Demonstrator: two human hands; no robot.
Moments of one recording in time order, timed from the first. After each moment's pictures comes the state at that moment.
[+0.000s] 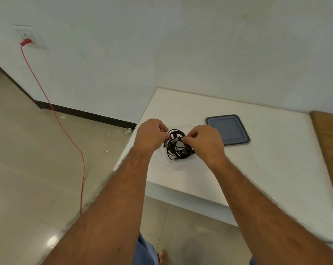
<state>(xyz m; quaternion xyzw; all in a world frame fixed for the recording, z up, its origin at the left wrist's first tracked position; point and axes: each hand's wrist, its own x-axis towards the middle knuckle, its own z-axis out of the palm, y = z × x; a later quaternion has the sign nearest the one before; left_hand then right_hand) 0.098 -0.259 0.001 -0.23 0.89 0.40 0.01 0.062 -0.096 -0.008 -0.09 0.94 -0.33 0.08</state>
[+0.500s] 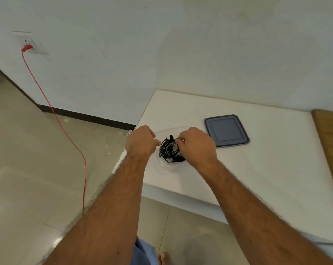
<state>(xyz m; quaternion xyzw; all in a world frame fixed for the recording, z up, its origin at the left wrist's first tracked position) 0.107 -0.263 -0.002 -0.32 0.91 0.27 0.03 0.070 -0.106 -0.012 -0.23 0.96 -0.17 0.01</state>
